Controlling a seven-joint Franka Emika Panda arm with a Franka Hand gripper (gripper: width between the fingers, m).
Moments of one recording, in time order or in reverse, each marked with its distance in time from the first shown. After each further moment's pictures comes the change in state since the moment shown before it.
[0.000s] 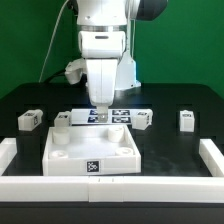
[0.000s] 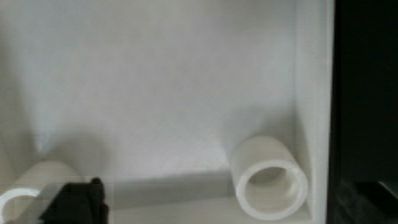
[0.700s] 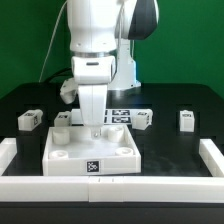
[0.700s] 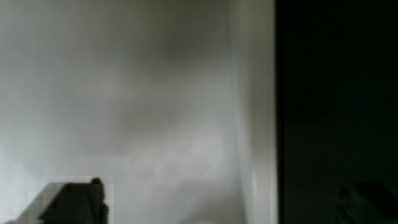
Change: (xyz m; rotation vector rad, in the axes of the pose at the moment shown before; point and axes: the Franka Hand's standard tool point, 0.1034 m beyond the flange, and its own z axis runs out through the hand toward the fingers) arm -0.013 -0.034 0.049 0.044 0.022 0.007
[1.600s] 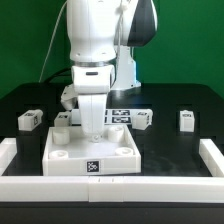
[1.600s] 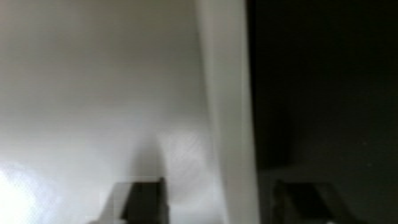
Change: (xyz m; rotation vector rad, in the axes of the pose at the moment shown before) arm 0.000 -0.006 0.013 0.022 0.006 0.006
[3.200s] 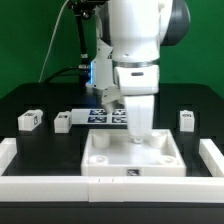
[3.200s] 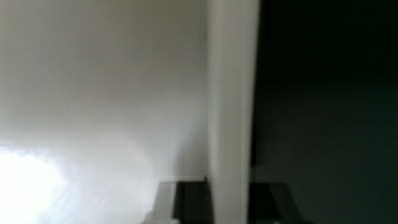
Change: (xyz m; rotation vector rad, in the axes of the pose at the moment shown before) arm 0.099 0.039 -0.003 -0.032 0.038 0.000
